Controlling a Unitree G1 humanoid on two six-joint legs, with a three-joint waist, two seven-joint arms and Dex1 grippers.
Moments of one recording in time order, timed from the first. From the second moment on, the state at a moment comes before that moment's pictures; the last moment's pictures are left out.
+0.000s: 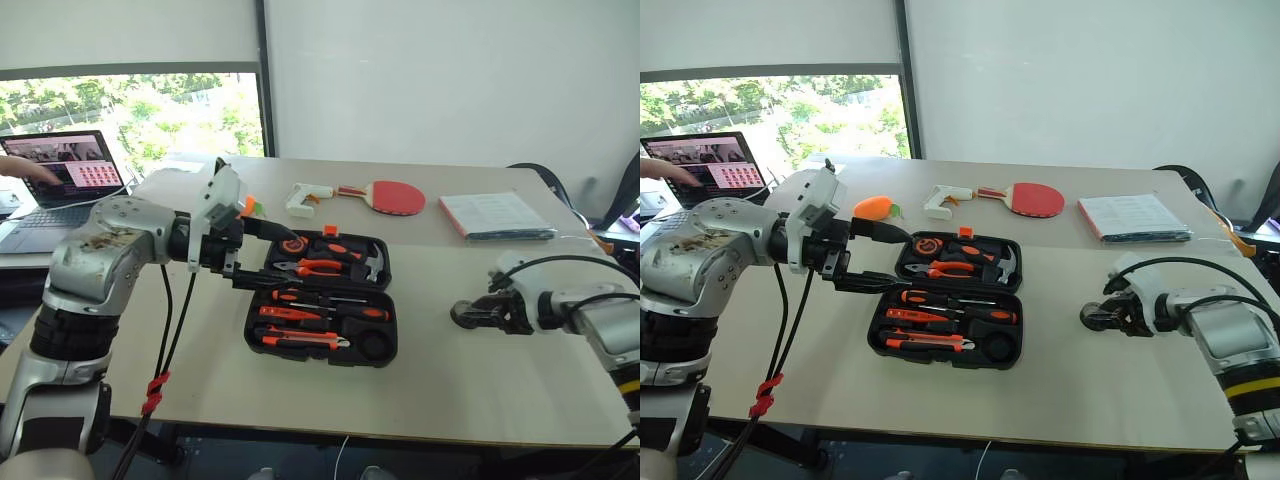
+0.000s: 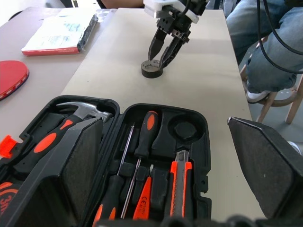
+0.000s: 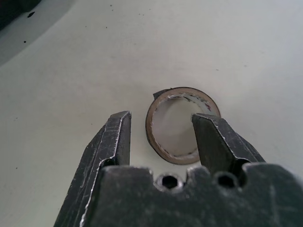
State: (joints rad) left arm -0.85 0.81 -0.04 -0.12 -0.51 0.72 -1.32; right arm -0.56 -0.96 0.16 0.24 0.25 0.69 0.97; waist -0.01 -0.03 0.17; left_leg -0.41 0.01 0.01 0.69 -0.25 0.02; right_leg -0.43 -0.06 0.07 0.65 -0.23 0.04
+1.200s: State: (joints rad) left arm -0.83 0.83 -0.06 -0.12 -0.51 0.68 -1.32; right arm -0.63 -0.79 0.38 -0.30 0.29 0.86 1.06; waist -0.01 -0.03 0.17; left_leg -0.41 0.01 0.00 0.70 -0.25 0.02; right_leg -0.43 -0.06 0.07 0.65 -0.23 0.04
